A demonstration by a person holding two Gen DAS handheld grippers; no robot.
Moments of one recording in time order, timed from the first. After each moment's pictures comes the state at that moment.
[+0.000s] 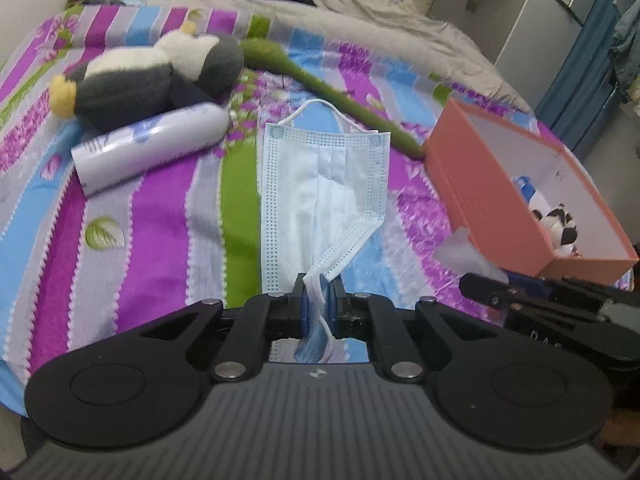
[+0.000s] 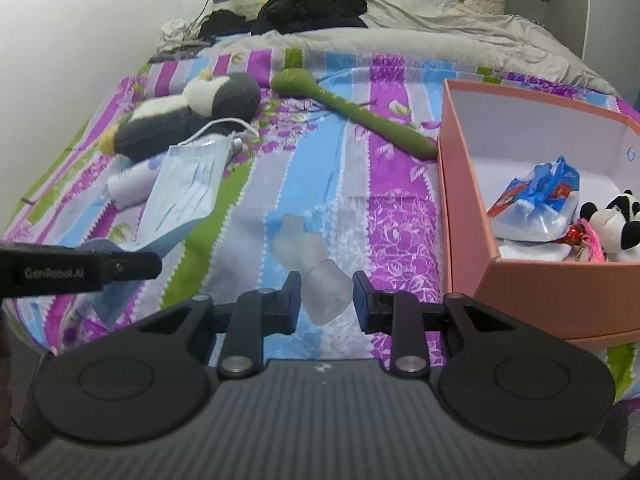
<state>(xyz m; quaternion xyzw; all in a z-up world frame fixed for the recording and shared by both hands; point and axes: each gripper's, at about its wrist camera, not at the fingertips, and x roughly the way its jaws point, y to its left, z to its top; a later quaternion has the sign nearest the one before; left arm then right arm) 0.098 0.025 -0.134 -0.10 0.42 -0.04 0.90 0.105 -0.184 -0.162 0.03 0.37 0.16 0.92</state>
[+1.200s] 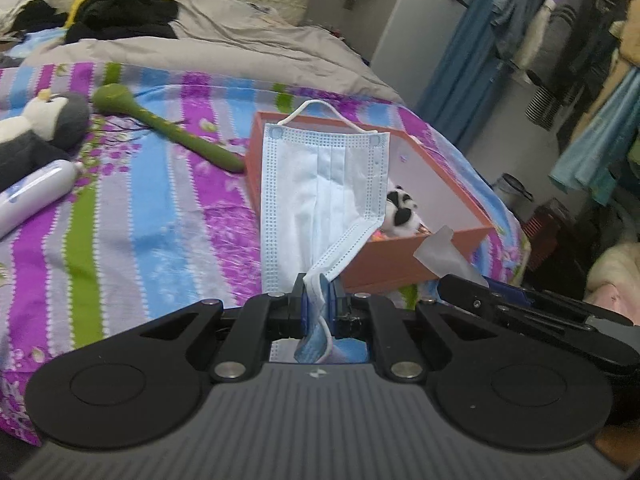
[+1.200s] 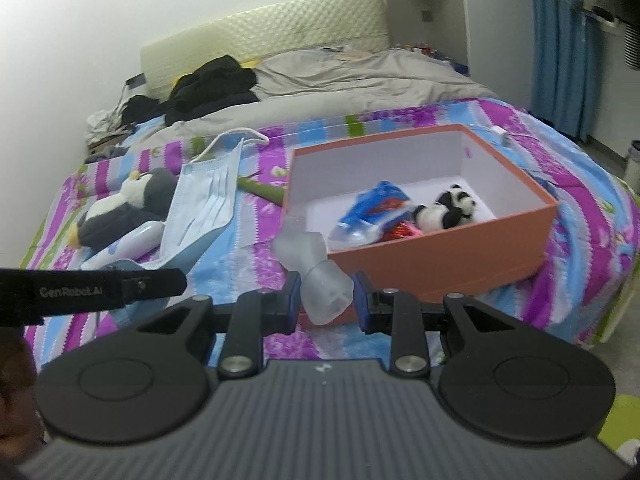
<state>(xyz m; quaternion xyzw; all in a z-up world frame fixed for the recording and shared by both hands) 0.036 -0.123 -0.052 -0.08 0.38 -0.20 0.90 -0.006 -0.311 -0.089 0.11 0.31 0.02 0.94</state>
